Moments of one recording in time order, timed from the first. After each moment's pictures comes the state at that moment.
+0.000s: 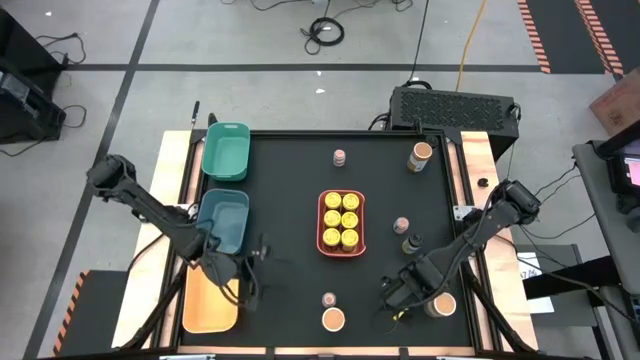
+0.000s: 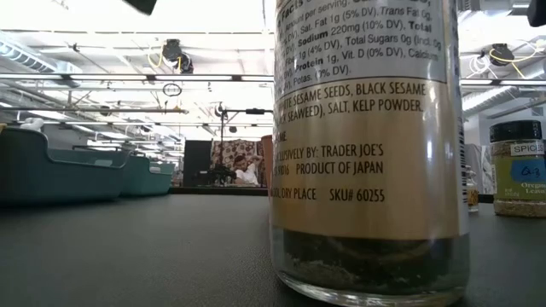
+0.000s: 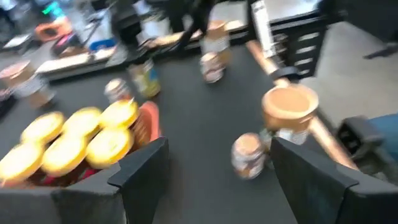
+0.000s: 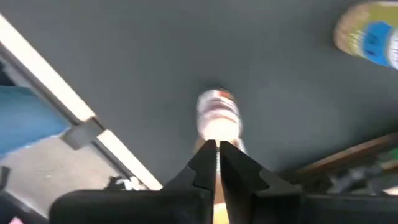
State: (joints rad) left arm -0.64 1.30 0.74 0.15 -0.49 -0.06; right arm 0.63 1.71 1.45 -1.34 -0.17 1.19
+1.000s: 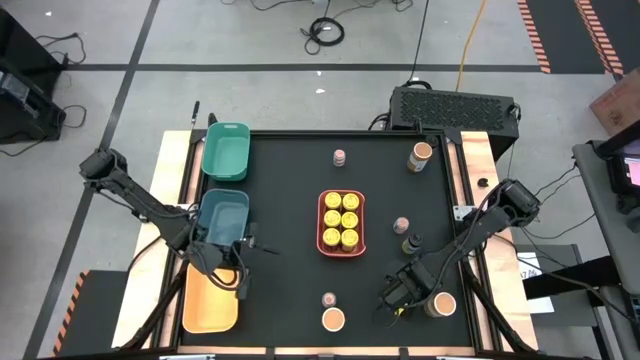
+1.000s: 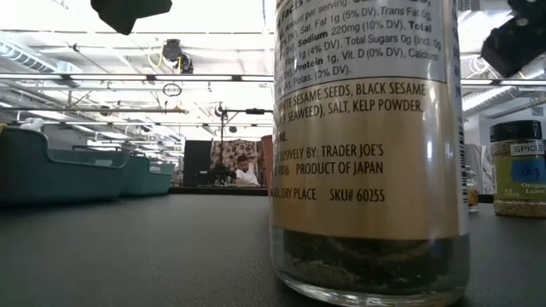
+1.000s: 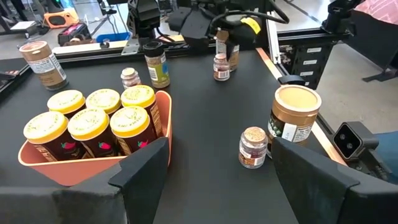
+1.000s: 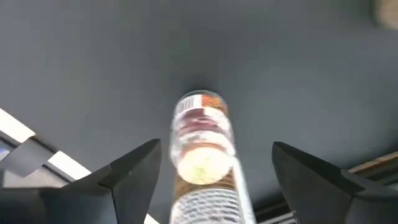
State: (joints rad) left arm -0.64 1.15 0.62 0.15 -0.51 -0.15; right arm 0.63 1.71 1.18 -1.12 -0.23 1.22
